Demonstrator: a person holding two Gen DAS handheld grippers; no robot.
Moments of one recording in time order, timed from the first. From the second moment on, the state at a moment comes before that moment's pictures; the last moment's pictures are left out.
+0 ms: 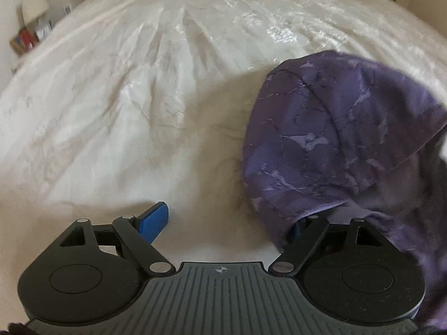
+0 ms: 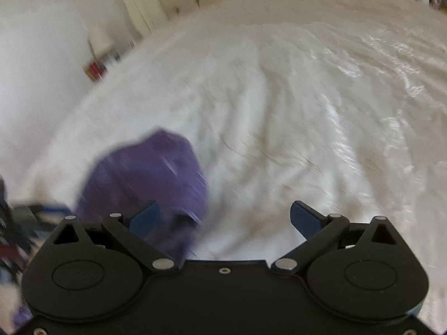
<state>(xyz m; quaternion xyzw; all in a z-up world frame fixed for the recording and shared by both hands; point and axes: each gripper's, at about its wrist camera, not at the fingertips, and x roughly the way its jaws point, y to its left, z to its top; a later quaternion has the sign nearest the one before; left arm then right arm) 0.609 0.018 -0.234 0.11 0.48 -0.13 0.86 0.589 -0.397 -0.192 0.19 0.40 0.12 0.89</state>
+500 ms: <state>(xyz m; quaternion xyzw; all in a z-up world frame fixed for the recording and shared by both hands) 0.605 0.007 -0.148 0.04 0.40 -0.17 0.90 0.660 -0.324 -0.165 0.12 0.35 0.16 0.91</state>
